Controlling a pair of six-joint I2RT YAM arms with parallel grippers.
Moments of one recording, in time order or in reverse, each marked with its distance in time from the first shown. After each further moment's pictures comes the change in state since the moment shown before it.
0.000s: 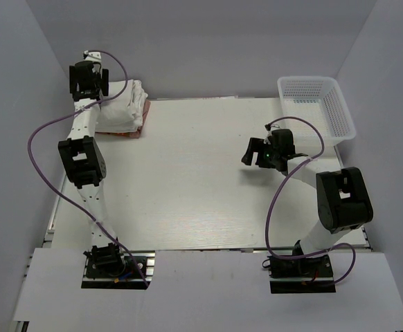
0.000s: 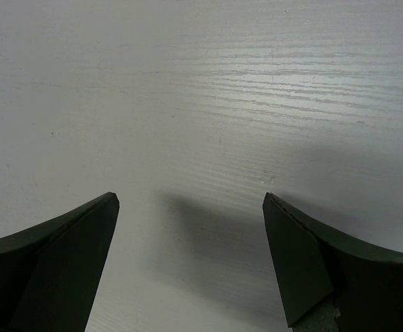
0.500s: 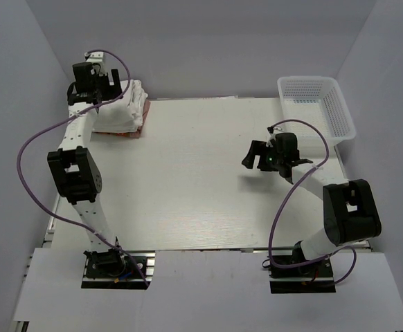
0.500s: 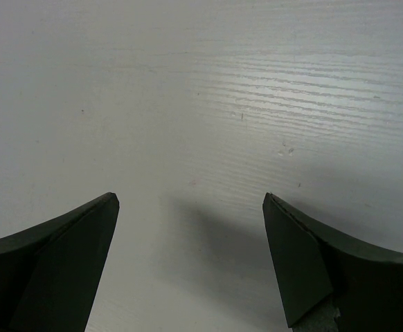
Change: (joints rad) left arm -0.027 -0.297 -0.277 -0.109 0.327 -0.260; right arm 0.000 -0.122 -0.077 0.005 -0.038 0.005
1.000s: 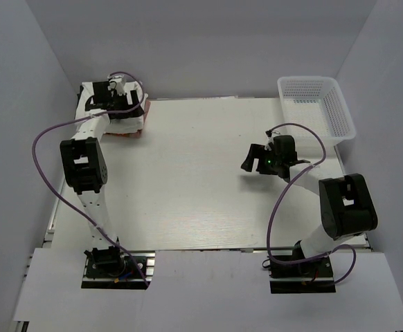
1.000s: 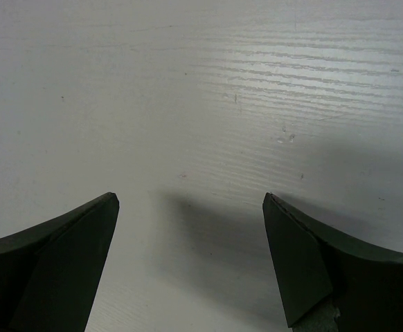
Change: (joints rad) left arm -0.039 0.139 -0.114 0.016 0.303 -0.095; right arm 0.000 0.048 -0.014 0.009 -0.015 0.015
